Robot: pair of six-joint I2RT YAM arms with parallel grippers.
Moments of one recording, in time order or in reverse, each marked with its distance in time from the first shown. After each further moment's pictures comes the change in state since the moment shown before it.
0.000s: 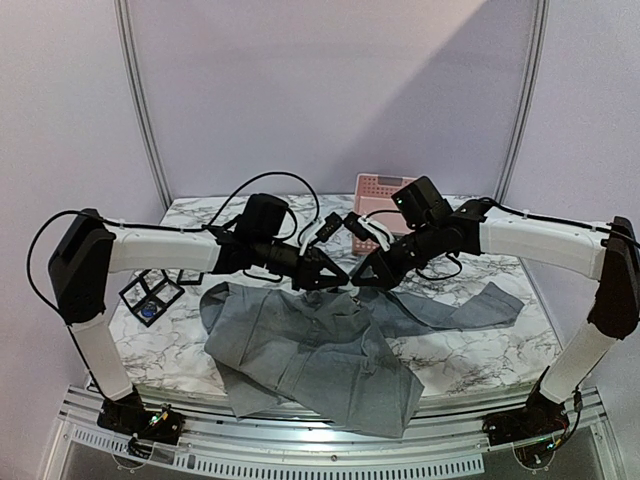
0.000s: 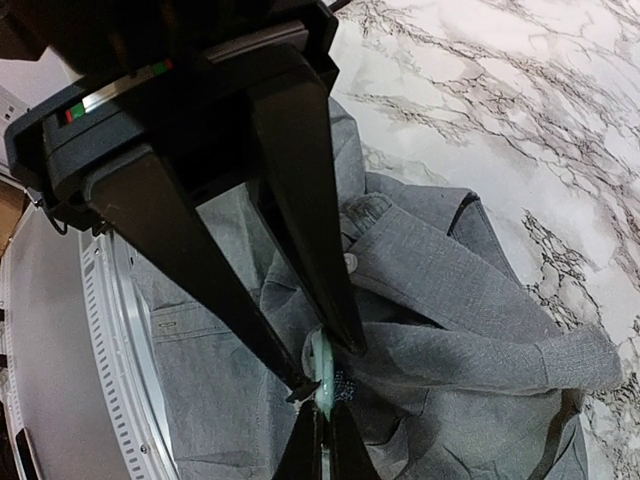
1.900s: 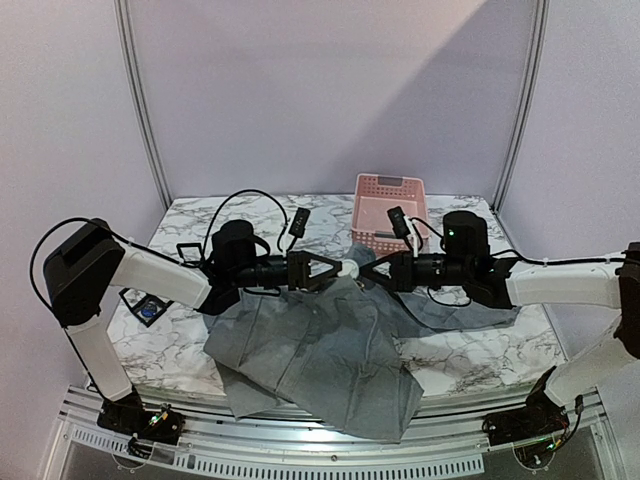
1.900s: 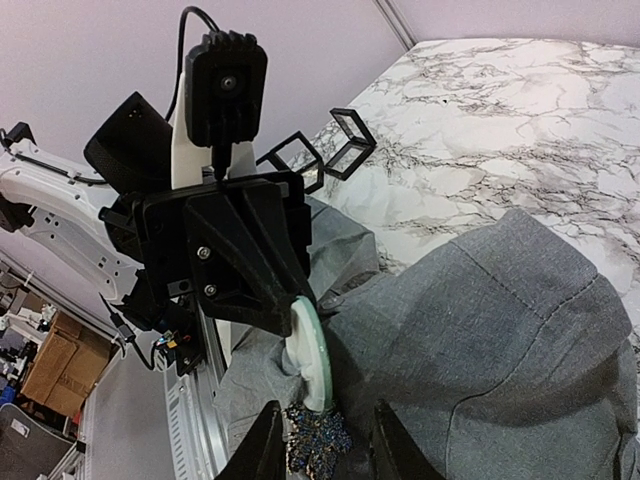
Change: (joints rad) left arm -0.005 -0.031 -0.349 0.834 -0.125 -0.649; right arm -0.071 -0.211 -0.537 0.875 -0.078 0.491
